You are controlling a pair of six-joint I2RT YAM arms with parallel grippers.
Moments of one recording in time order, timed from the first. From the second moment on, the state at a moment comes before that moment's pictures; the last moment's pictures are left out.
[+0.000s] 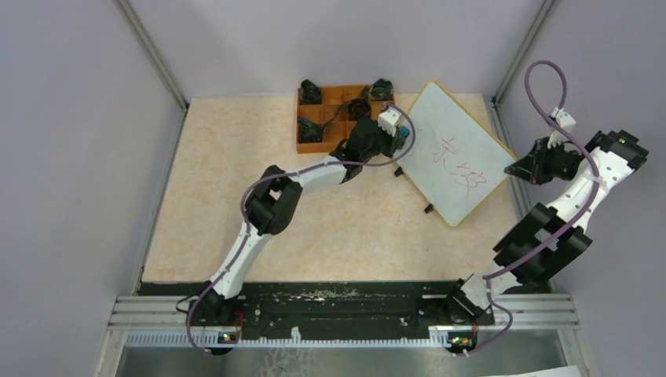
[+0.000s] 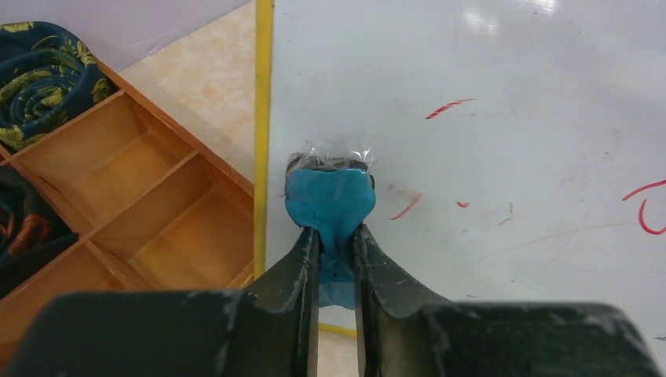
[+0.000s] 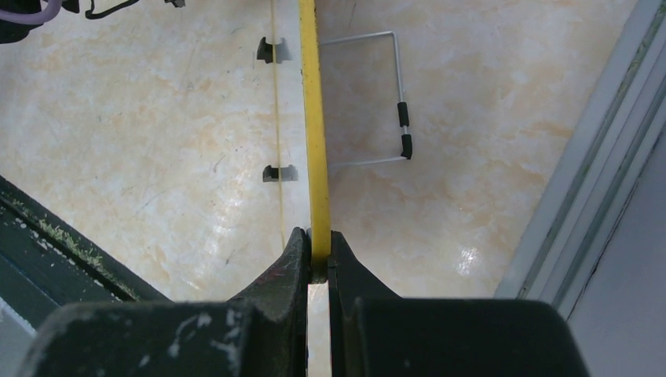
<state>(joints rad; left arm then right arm) -0.78 2.47 1.93 0.40 0.10 -0.05 -0.81 1.62 1.64 -1.46 -1.00 -1.07</state>
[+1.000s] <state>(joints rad) -0.83 2.39 1.83 0.44 0.15 -0.06 -0.80 1.61 1.63 -1.46 -1.00 -1.07</state>
